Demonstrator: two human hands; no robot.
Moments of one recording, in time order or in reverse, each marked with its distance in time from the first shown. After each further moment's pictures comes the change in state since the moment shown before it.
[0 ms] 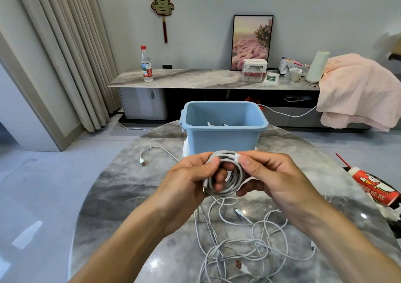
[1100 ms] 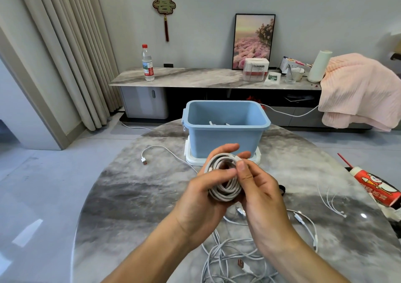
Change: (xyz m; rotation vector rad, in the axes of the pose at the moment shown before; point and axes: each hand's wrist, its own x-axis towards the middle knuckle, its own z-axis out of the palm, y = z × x) left_hand 0.004 -0.031 0.017 -0.326 0.051 -0.017; right_hand -0.008 0.037 0.053 0.233 0.267 -0.074
